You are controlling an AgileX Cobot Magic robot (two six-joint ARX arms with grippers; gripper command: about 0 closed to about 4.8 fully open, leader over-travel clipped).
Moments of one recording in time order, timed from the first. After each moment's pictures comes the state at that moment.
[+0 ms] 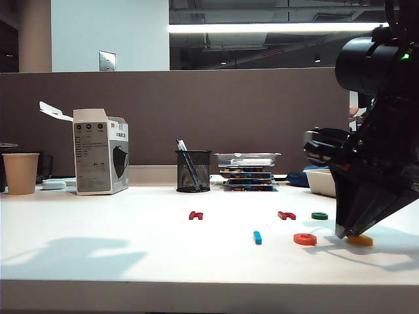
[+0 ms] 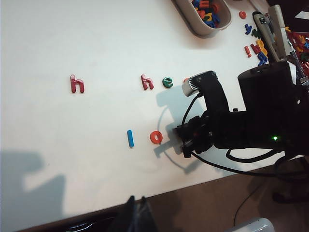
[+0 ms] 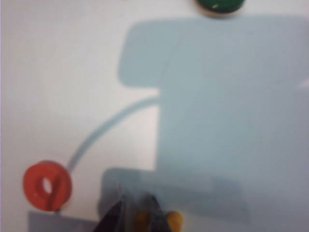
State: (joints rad) left arm -1.01 1.17 1.39 -0.93 -0.27 -0.78; right arm 0.36 1.57 0.85 -0.46 -0.19 0.13
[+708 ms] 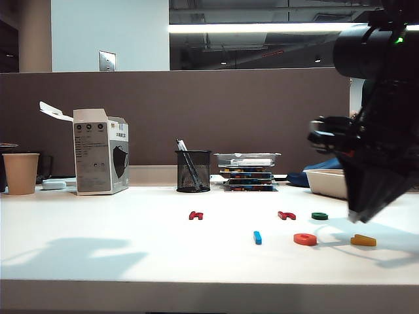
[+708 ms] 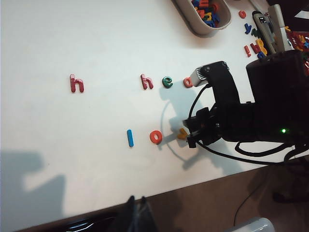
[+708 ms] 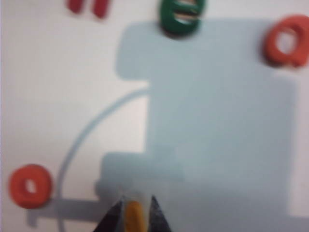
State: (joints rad) left arm -1.01 1.17 1.39 -0.93 -0.27 -0.78; right arm 0.35 1.55 0.92 -0.57 -0.08 0.15
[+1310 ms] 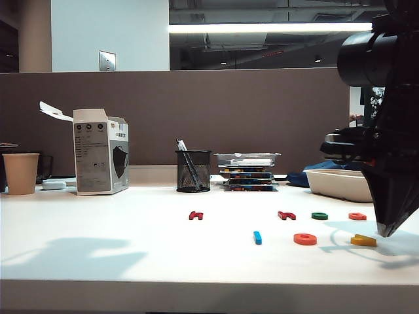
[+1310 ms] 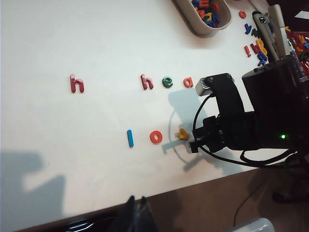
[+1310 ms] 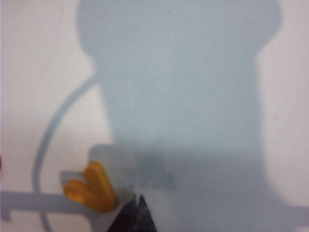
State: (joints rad) left arm -1.01 1.17 1.39 -0.93 -0.27 -0.78; right arm 0.35 1.55 0.92 -0.67 -0.03 0.23
